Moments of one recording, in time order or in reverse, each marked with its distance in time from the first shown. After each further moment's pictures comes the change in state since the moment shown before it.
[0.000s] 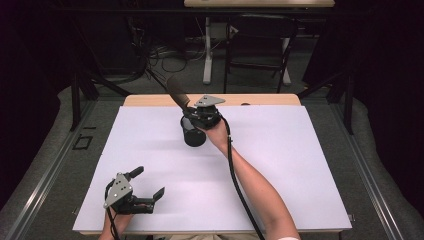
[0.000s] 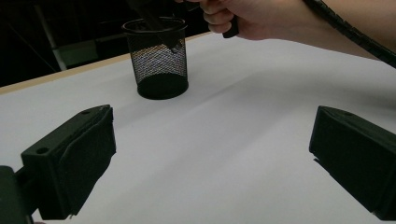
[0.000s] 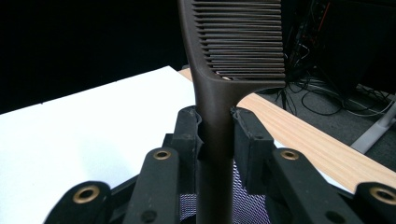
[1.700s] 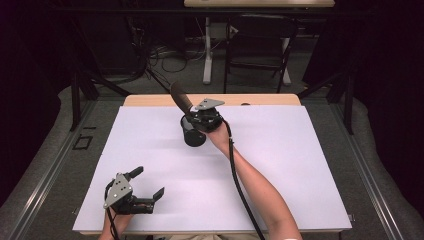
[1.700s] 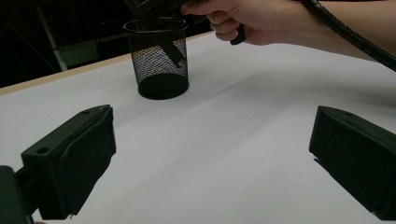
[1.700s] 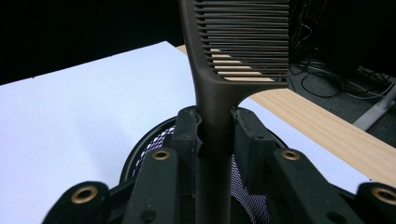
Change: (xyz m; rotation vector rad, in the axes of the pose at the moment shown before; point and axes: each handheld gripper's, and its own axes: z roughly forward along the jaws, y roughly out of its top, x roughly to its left) left arm 0.000 0.000 -0.001 -0.001 0.001 0.002; right arm -0.002 -0.011 0.001 0.084 -0.006 -0.011
